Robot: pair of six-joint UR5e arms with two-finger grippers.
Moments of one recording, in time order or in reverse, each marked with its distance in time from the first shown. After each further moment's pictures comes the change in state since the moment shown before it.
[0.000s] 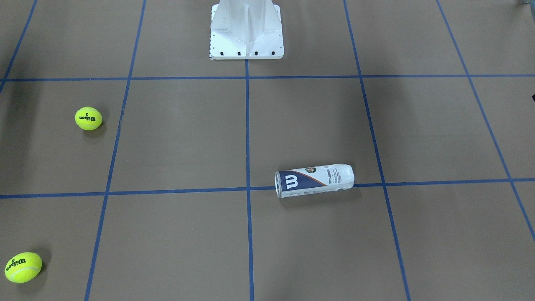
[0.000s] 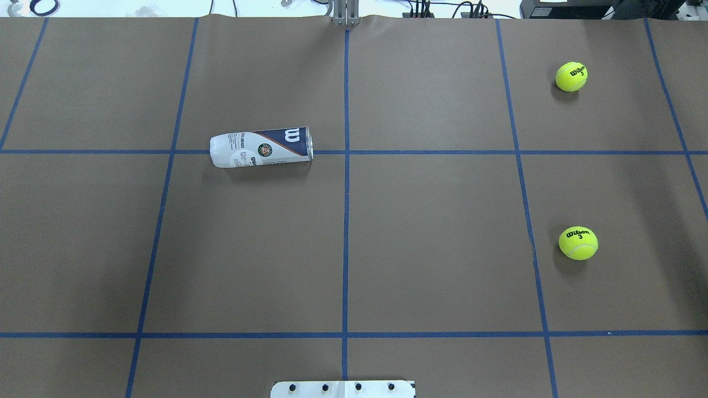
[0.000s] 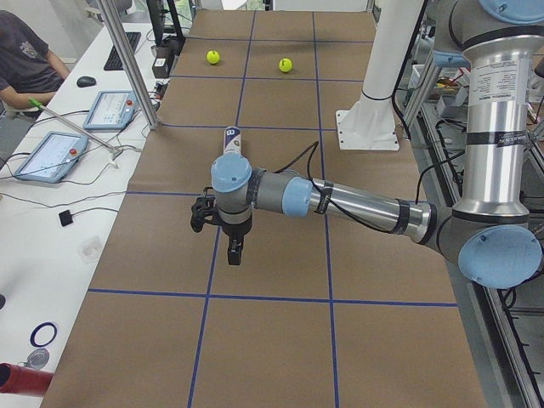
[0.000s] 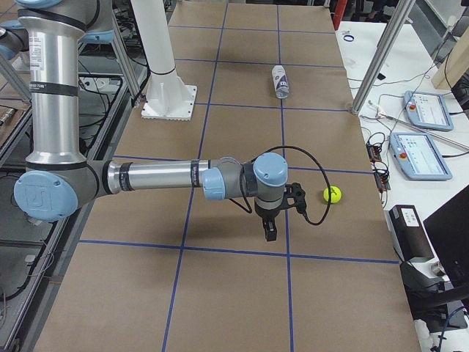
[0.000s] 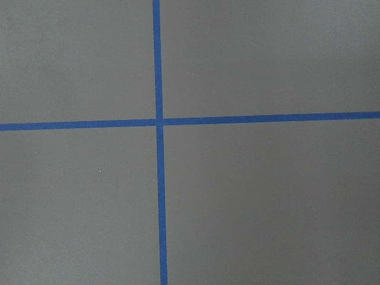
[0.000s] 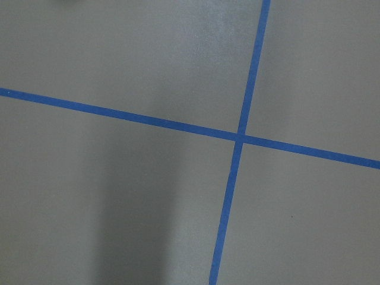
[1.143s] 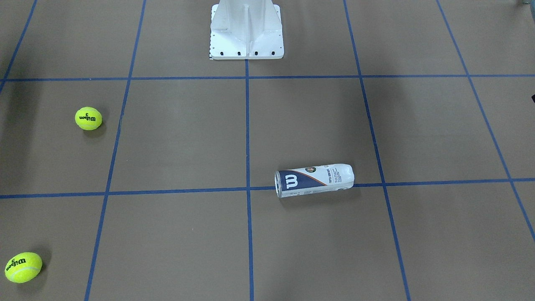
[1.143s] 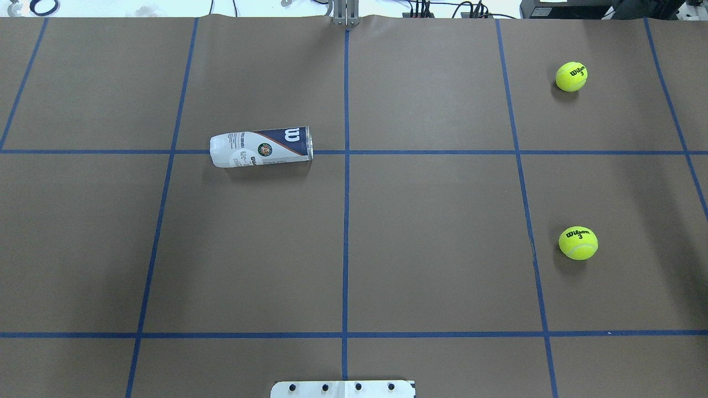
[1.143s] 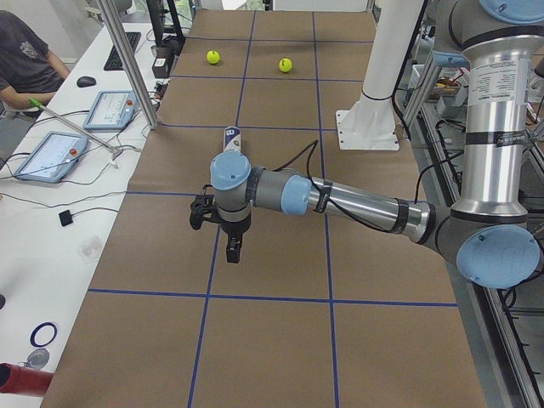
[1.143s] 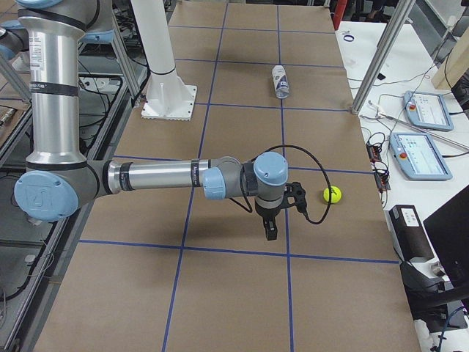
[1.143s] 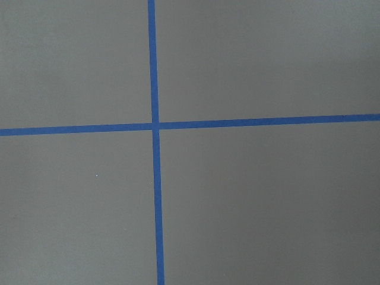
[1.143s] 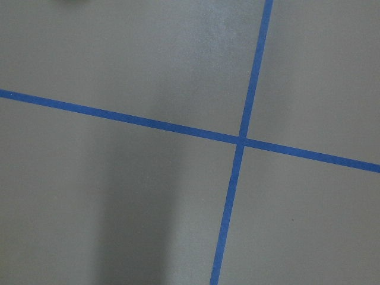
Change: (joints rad) left arm 0.001 -0.006 -0.005 0.000 -0.003 0.000; right arm 0.000 0.001 0.002 0.001 0.006 0.000
